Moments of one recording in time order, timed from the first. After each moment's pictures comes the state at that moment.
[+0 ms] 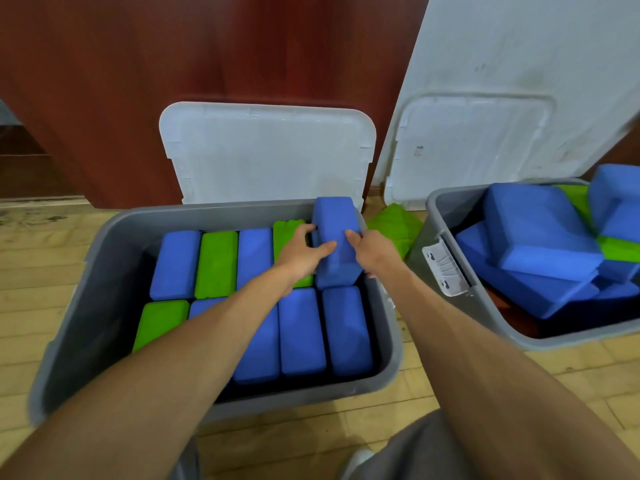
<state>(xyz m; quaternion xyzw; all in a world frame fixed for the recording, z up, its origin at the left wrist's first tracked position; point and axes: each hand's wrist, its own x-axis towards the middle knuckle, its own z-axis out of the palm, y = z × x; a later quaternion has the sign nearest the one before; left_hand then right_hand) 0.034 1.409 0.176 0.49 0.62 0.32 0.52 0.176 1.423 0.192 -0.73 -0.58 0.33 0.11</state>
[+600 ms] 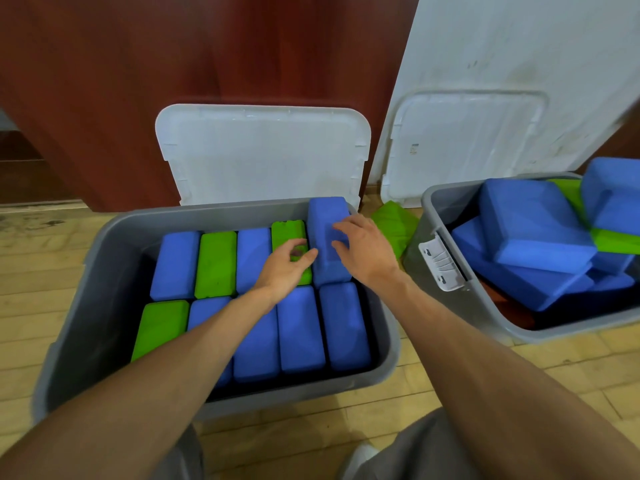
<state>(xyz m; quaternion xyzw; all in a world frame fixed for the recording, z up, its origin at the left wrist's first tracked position) 0.013 1.389 0.159 0.54 0.64 0.31 0.46 0.177 1.412 0.183 -0.61 -0.77 0.11 0.15</state>
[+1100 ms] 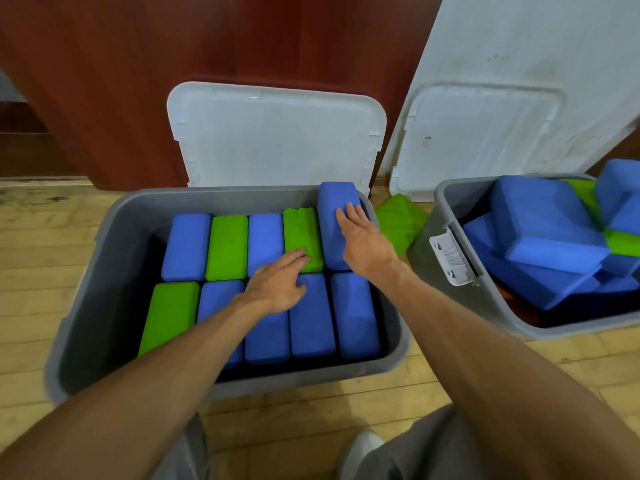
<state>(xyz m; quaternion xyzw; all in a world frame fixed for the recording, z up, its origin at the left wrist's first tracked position) -0.026 1.368 0.130 0.77 0.58 0.03 0.26 0.157 1.415 0.167 -0.59 -0.79 0.13 0.01</state>
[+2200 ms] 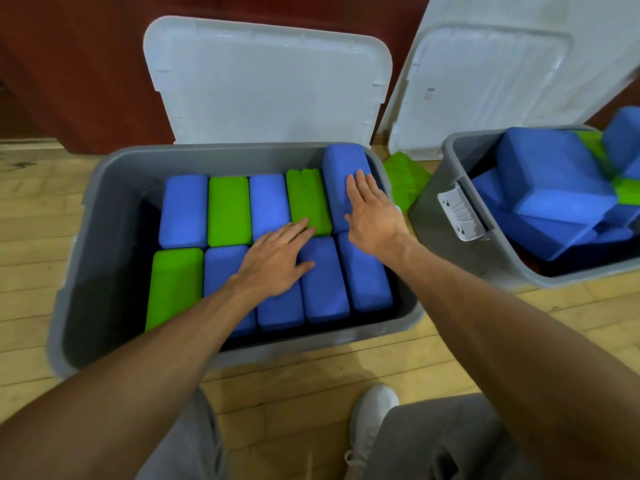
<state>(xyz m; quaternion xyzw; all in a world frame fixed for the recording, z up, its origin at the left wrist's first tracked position) -0.053 1.348 0.102 0.83 0.54 0.05 0.17 0.141 1.389 0.147 -0.64 -0.77 0.03 -0.05</state>
